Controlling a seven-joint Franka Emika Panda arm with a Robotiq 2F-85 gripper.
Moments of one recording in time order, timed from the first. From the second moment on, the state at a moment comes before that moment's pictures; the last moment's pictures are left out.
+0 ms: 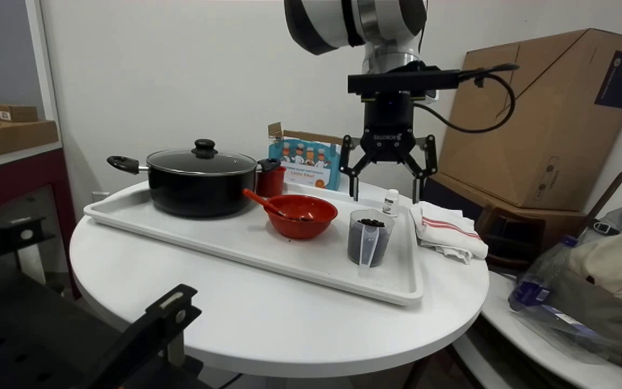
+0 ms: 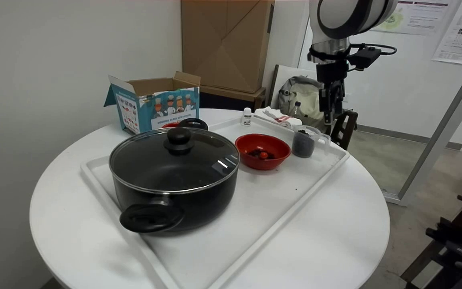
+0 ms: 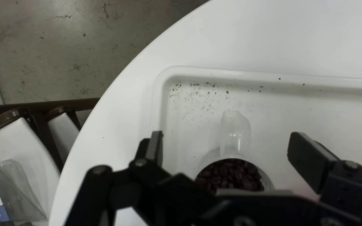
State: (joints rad) arm -0.17 0.56 -0.13 -1.97 -0.32 2.33 -0.24
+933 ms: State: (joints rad) arm -0.20 0.74 -0.10 -1.87 -0.30 2.34 -0.32
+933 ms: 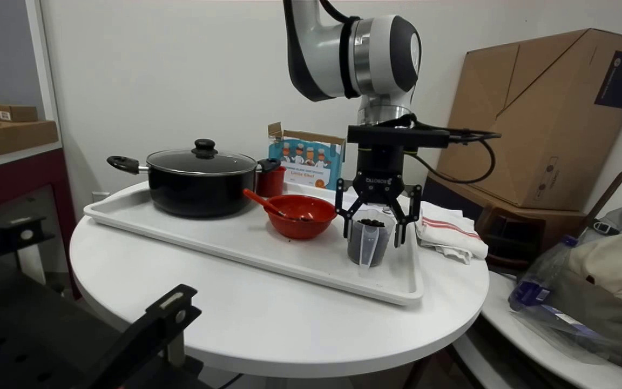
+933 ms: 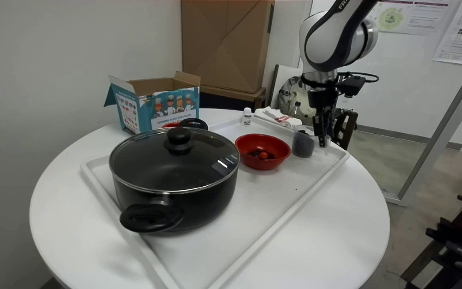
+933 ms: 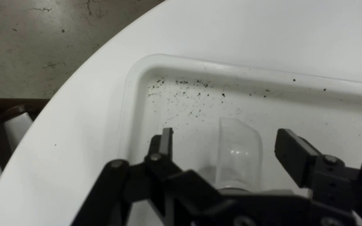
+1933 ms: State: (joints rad) arm -0.21 0.77 -0.06 -1.78 -0.26 2.21 -0.36
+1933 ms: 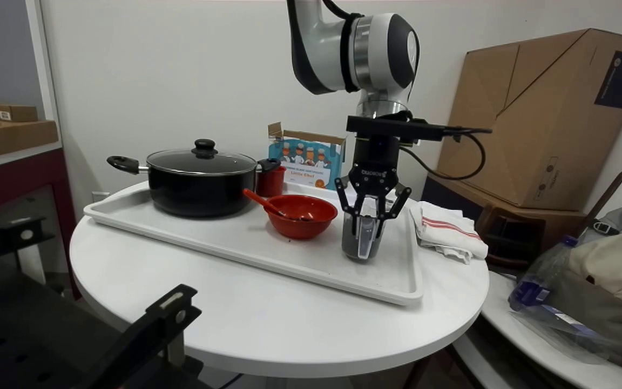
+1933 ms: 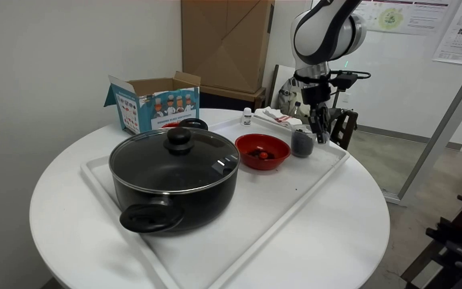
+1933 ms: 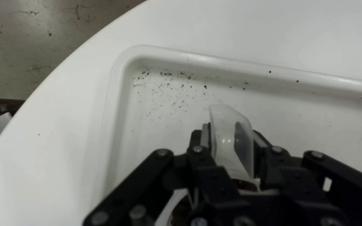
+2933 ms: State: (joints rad) arm -0.06 0.69 -0.04 -1.60 -0.46 1.87 -0.55
